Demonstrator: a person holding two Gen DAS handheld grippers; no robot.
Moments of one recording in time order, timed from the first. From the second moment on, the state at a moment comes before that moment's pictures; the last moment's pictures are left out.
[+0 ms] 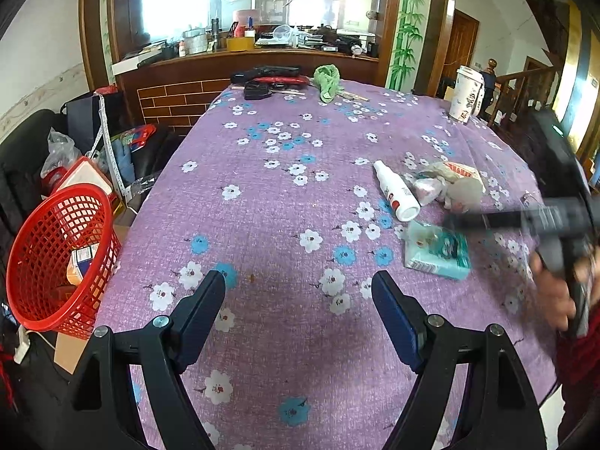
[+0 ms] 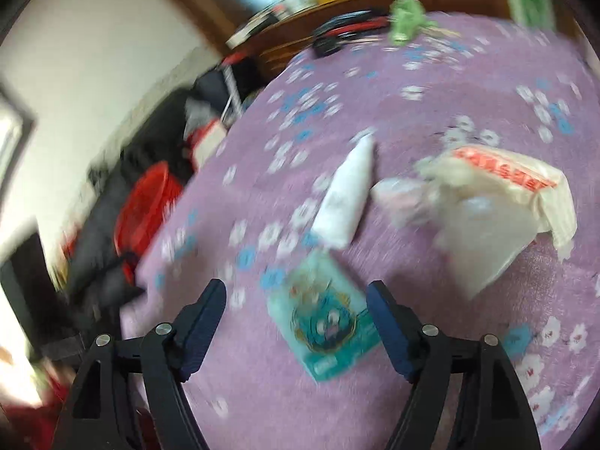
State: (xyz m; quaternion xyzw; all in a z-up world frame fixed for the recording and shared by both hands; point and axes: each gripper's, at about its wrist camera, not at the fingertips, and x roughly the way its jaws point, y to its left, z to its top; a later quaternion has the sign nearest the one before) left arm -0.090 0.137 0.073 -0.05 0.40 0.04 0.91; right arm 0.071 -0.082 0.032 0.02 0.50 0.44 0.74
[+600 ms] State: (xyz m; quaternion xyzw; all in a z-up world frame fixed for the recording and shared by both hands) left arm -0.058 0.120 0.086 -0.03 0.41 0.04 0.91; right arm 0.045 -0.060 0.012 -0.19 0.44 0.42 0.77
